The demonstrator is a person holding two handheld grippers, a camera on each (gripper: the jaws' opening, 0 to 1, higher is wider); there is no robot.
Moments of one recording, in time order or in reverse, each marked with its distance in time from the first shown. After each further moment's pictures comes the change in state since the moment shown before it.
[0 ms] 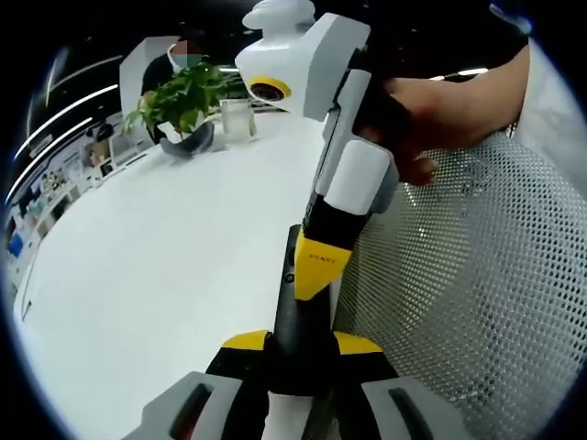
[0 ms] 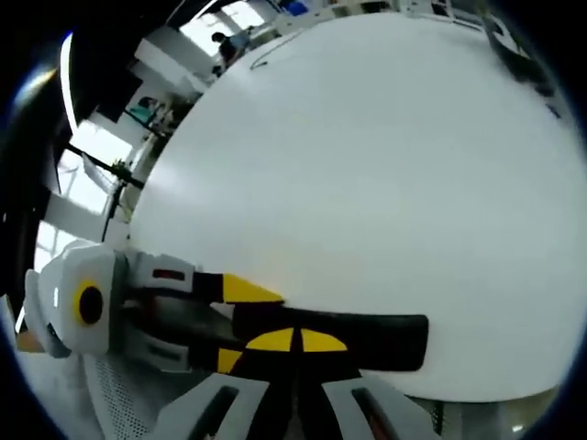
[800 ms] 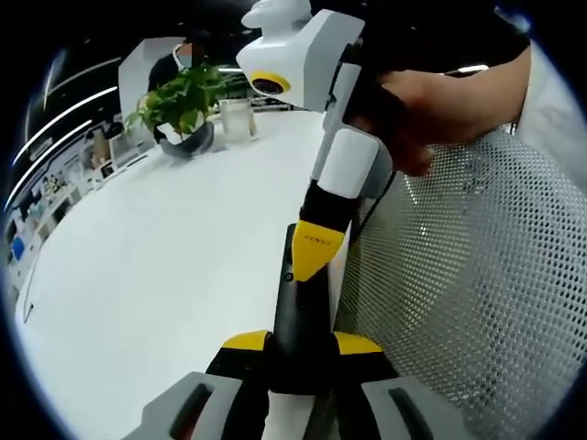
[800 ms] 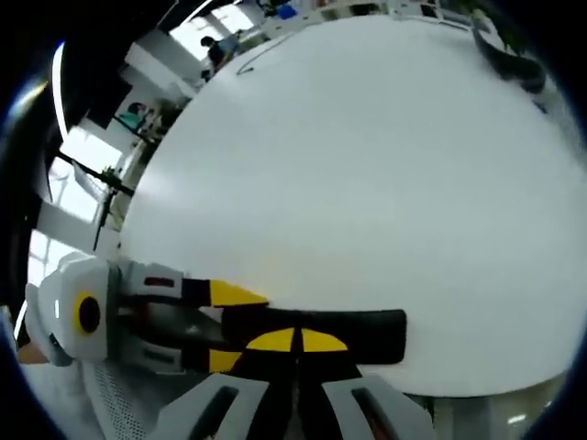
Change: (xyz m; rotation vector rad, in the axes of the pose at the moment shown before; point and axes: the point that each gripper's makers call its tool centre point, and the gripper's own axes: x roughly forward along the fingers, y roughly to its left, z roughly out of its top) left arm 0.000 0.001 0.001 0.010 0.007 0.007; right arm -0.009 -0.013 0.003 0.029 -0.010 -0.051
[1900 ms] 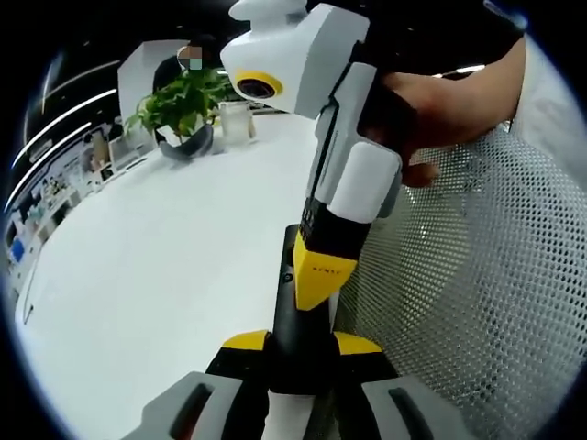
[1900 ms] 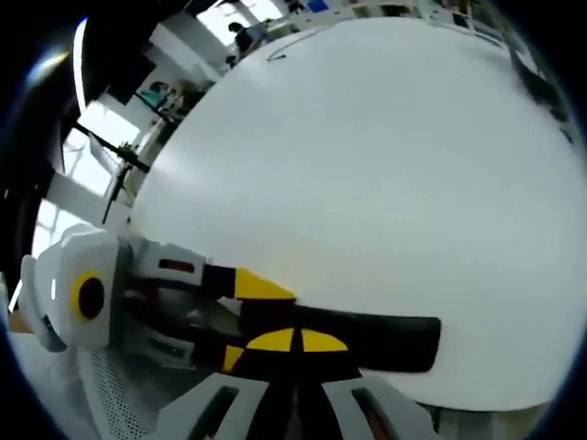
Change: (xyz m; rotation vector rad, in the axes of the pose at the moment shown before) left arm 0.000 0.001 0.000 0.006 -0.017 -0.003; right arm 0.012 0.021 -0.003 -0.108 0.025 0.042
